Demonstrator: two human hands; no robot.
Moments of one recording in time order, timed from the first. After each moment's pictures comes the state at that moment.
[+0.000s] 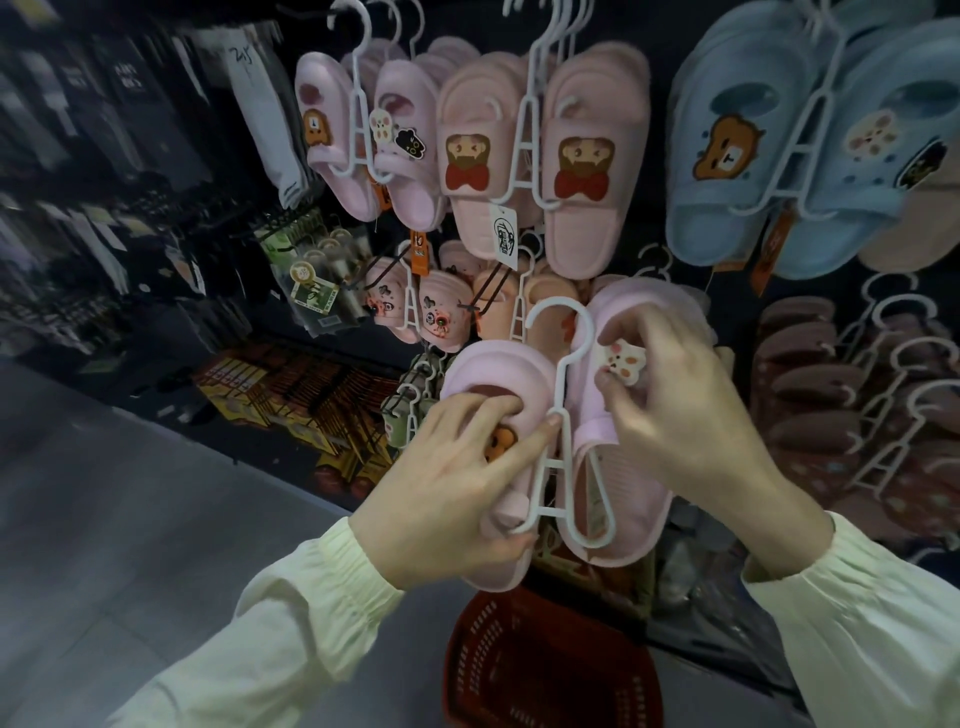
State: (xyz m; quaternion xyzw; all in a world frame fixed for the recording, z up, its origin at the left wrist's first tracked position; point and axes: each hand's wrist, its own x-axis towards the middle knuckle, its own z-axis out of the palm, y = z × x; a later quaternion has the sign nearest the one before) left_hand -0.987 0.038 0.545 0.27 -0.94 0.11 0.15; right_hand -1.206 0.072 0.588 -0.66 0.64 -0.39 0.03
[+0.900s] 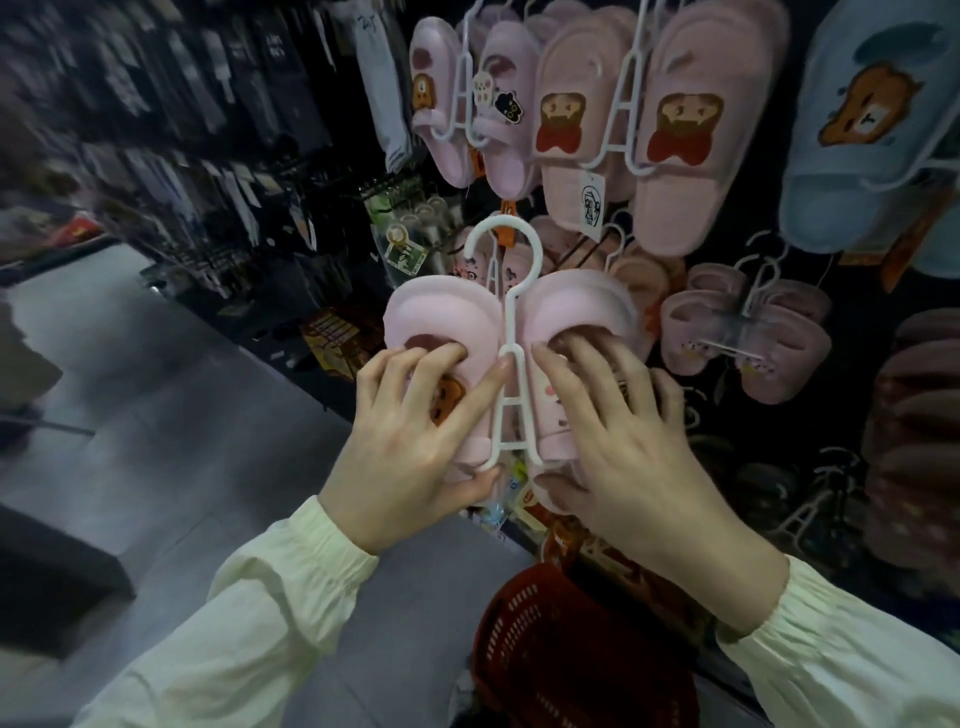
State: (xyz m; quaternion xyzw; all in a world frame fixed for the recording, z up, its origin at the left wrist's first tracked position) left_hand -0.949 0.073 0.544 0.43 -0.83 0.27 0.24; right_hand -1.166 0.087 0.527 -0.82 0.54 -0.21 -0.07
